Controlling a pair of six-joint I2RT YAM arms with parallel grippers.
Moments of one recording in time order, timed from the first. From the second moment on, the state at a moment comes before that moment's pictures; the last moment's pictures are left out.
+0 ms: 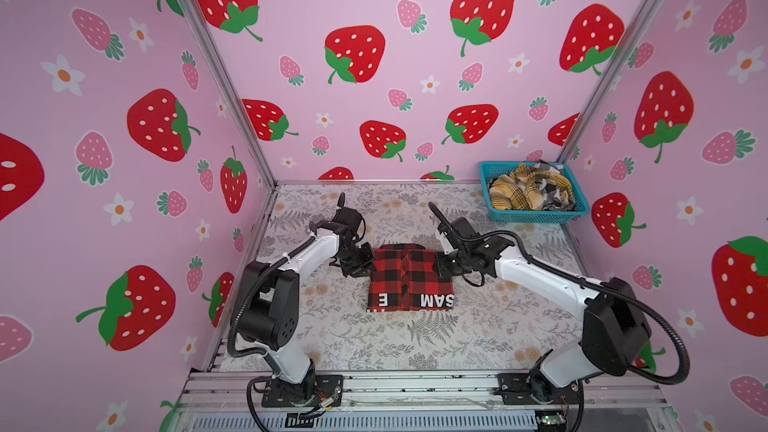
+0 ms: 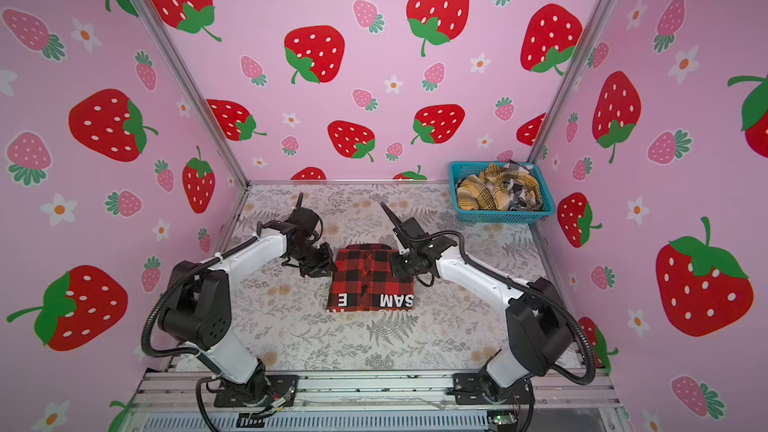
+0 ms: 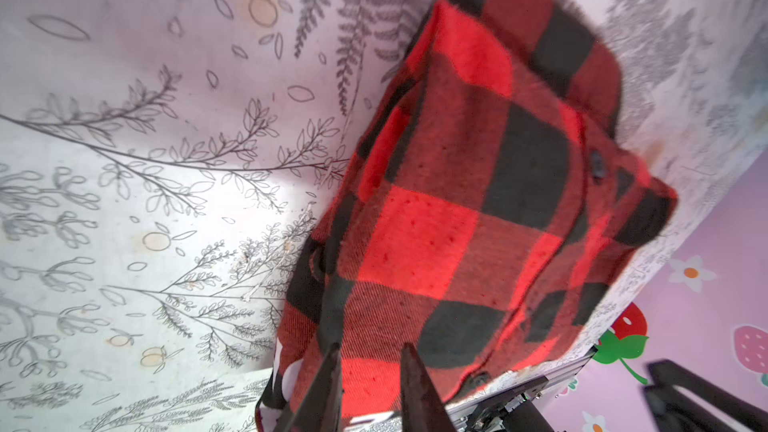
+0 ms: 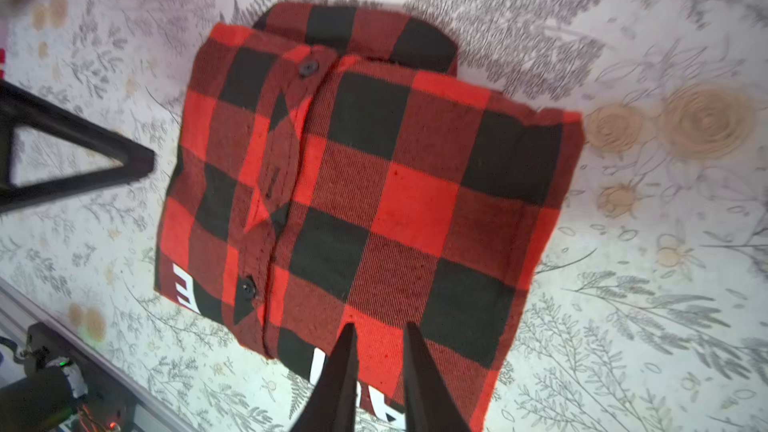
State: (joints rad) left arm -0.29 1.66 1.19 -0.84 0.41 -0.68; right arm 0.78 1.54 1.09 -0.60 -0.11 0.47
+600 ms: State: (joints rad) left arm -0.36 1.75 1.07 -0.72 0.45 -0.73; right arm 0.79 1.69 0.99 -0.41 -0.17 0.52
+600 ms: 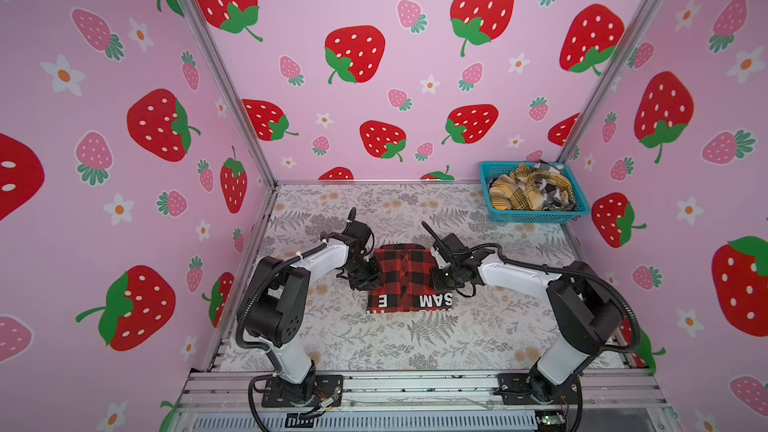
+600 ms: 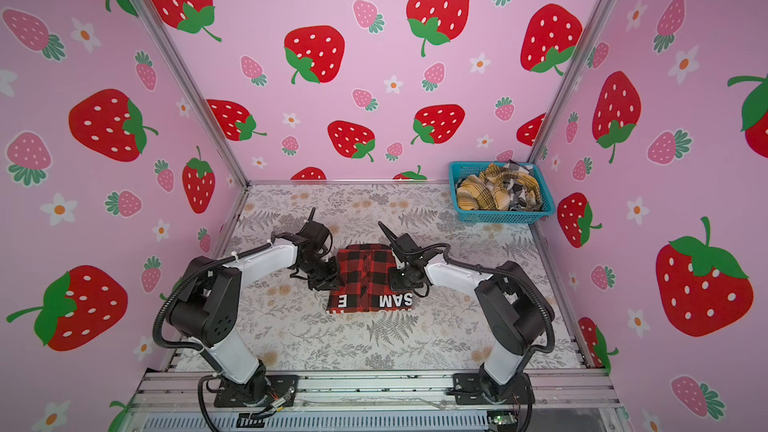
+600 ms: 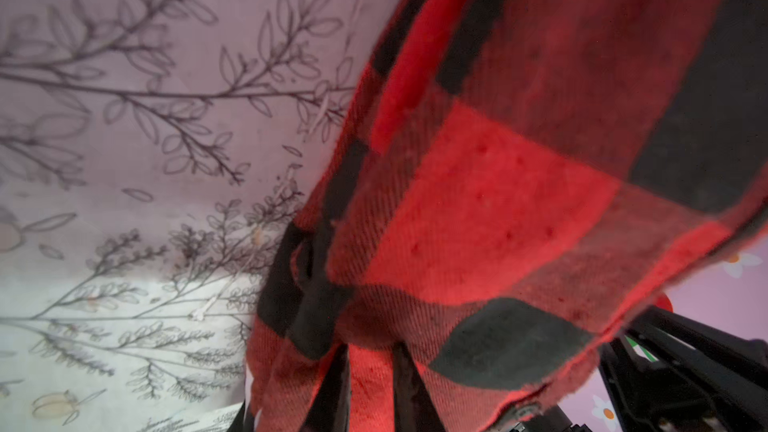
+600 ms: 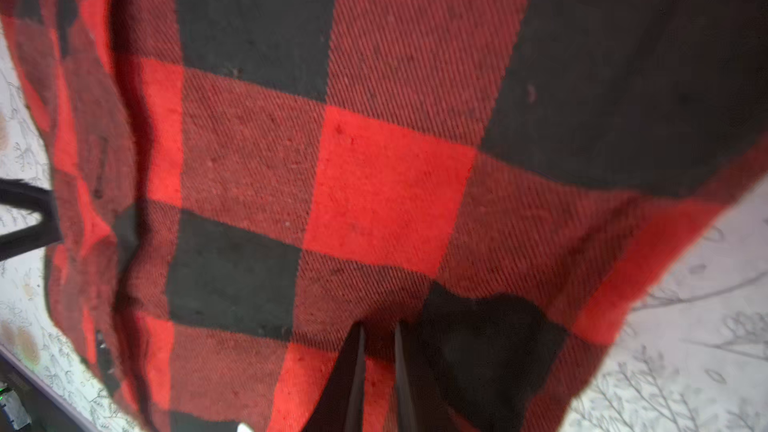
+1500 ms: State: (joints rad) left arm -0.29 1.63 1.23 -0.78 0.35 -0.61; right arm 0.60 1.62 1.16 -0.48 -0.08 0.44
